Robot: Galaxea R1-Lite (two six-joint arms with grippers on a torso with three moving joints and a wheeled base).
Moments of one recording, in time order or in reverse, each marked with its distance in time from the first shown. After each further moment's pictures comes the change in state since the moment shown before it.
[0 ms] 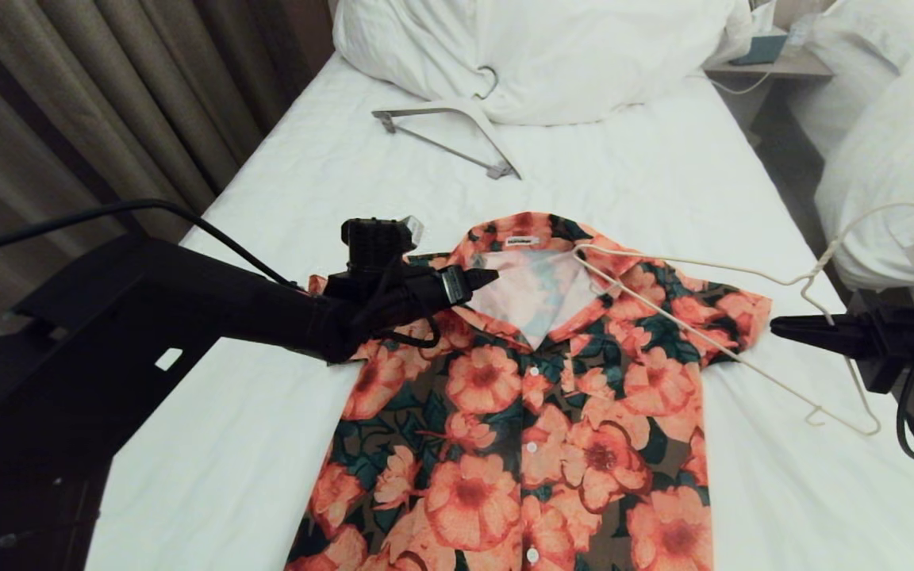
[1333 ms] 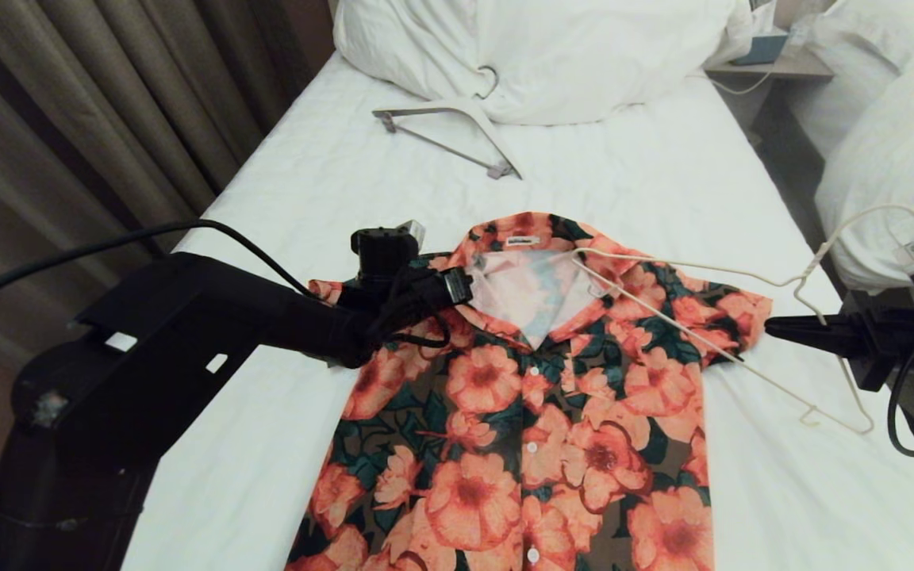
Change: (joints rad) left arm 0.010 0.094 -0.072 -0.079 0.058 0.019; right arm 0.005 0.034 -0.027 0.002 -0.001 0.000
